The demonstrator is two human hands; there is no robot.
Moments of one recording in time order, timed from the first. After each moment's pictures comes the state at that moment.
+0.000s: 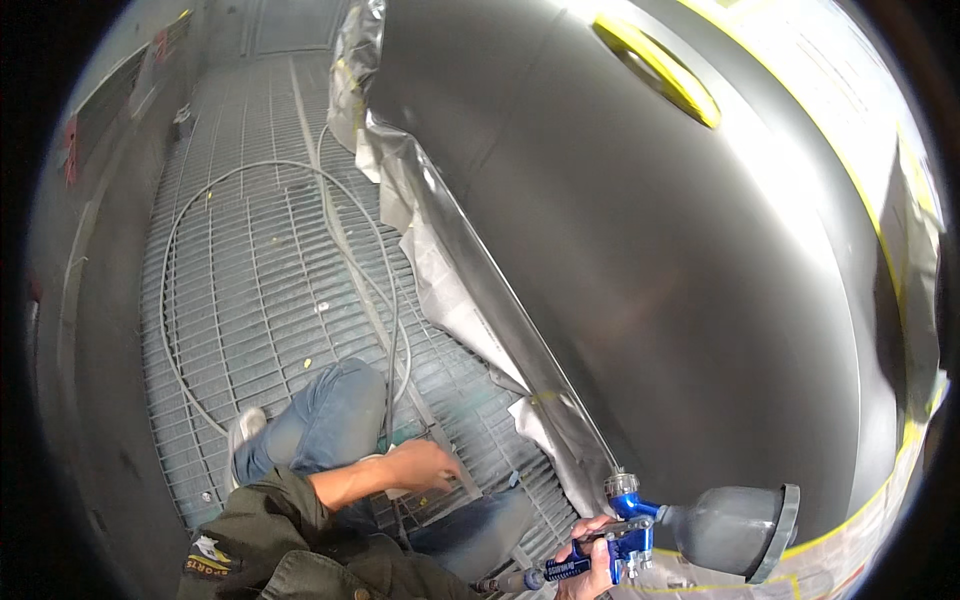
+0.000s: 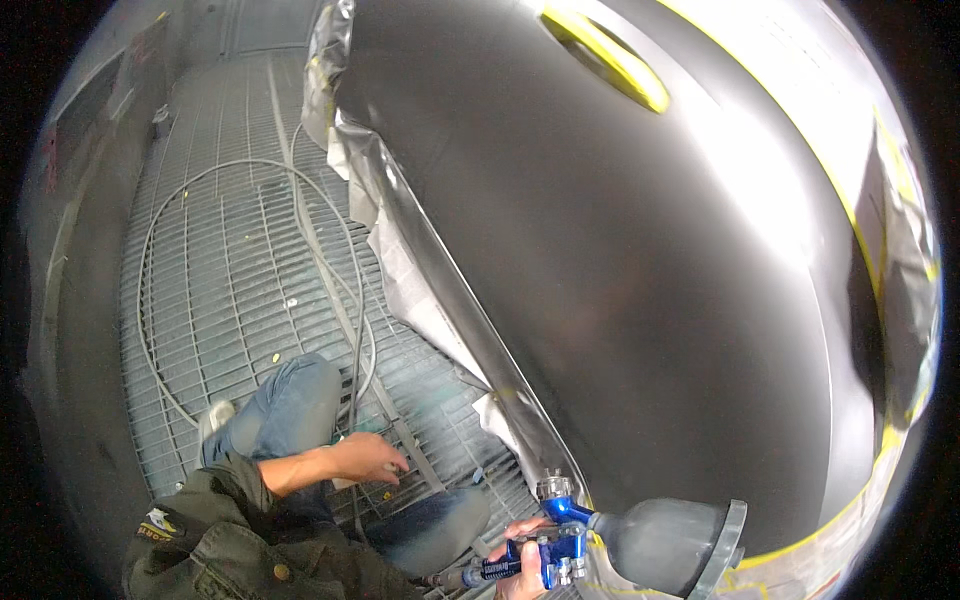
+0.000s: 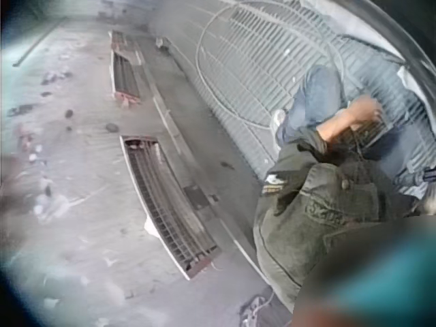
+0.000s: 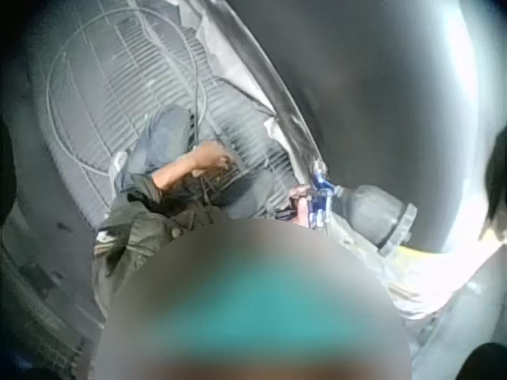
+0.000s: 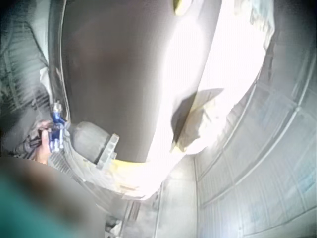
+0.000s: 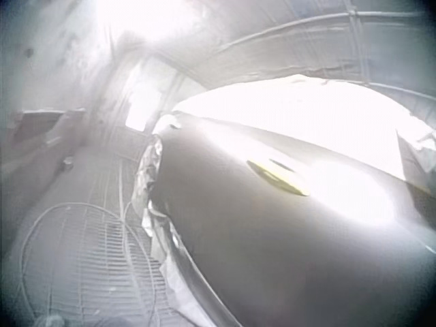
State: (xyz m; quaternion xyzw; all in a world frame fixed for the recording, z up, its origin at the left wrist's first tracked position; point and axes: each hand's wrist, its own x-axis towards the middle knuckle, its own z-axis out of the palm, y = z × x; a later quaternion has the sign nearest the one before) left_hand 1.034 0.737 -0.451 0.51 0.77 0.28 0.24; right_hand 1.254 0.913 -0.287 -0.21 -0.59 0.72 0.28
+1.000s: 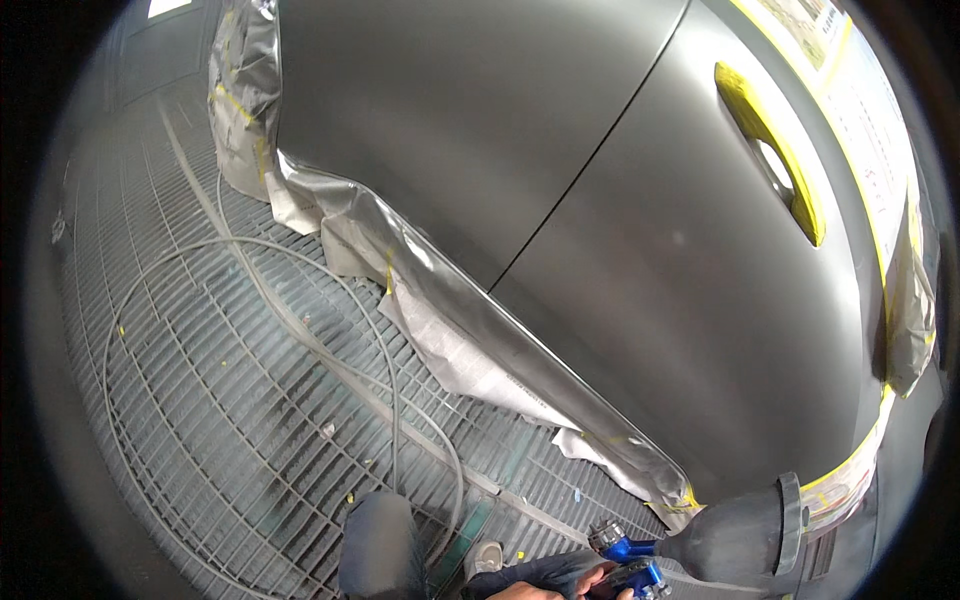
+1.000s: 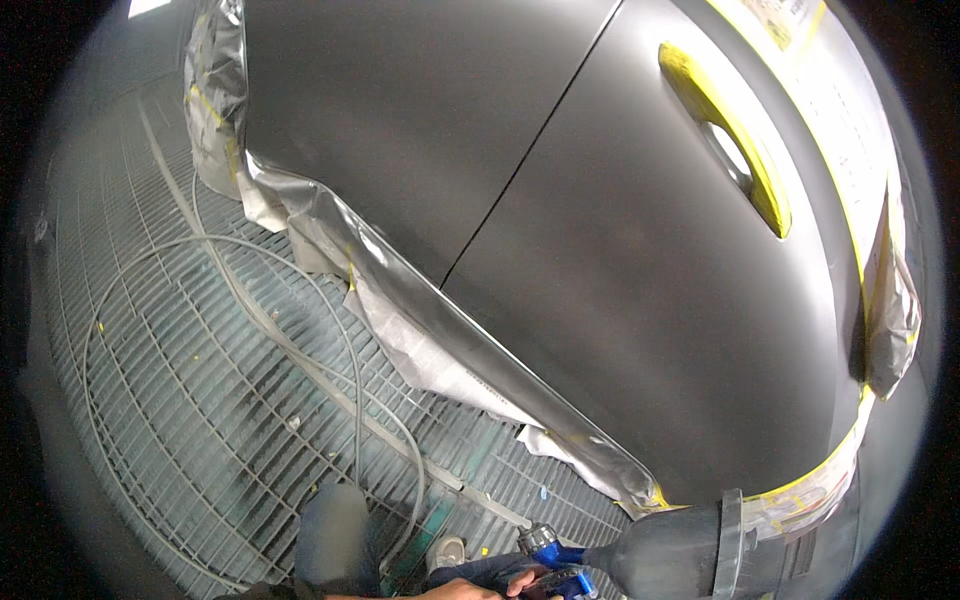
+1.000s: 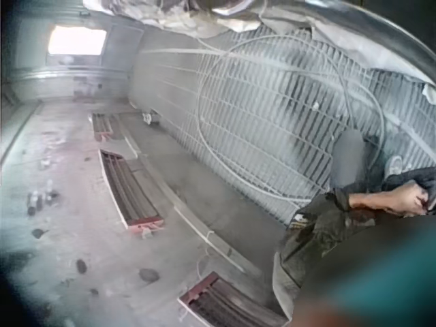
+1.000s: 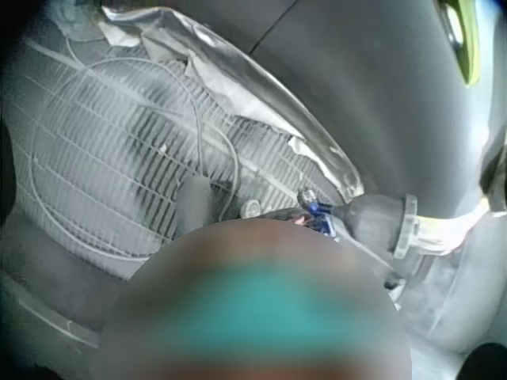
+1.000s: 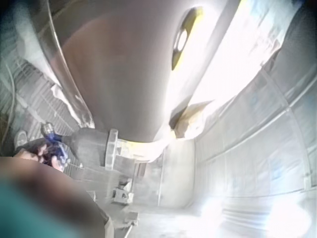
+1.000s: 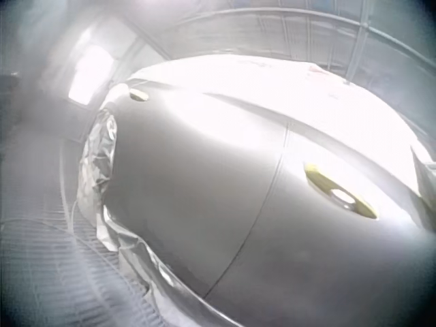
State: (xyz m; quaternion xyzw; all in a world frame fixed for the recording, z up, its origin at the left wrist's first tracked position) left_hand 0.897 0.588 -0.393 0.41 0.39 0.54 0.62; right_hand 1.040 0.684 -0.311 -0.29 -0.57 0.74 0.21
